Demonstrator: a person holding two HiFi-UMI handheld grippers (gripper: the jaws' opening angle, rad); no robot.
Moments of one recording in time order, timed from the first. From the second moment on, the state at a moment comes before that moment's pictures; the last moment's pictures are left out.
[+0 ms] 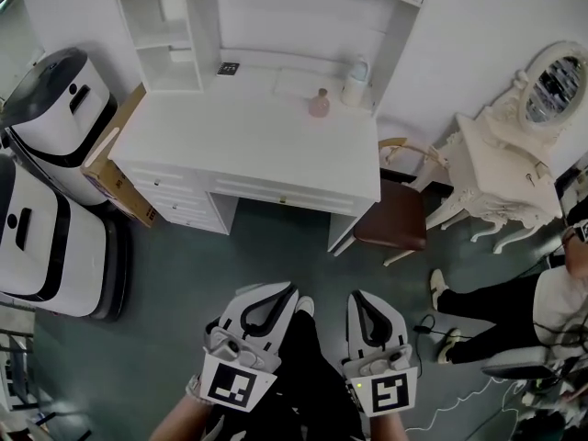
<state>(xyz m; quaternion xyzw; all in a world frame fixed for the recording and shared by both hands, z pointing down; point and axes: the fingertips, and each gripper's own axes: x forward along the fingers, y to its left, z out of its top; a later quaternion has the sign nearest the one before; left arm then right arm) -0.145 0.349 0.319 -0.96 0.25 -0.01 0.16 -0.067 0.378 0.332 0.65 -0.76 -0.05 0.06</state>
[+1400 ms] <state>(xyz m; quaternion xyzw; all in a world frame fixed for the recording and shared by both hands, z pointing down) 0.000 0.158 0.299 -0.92 0.34 -0.04 0.17 0.073 0.173 0.309 0.56 -0.83 -0.07 0.04</state>
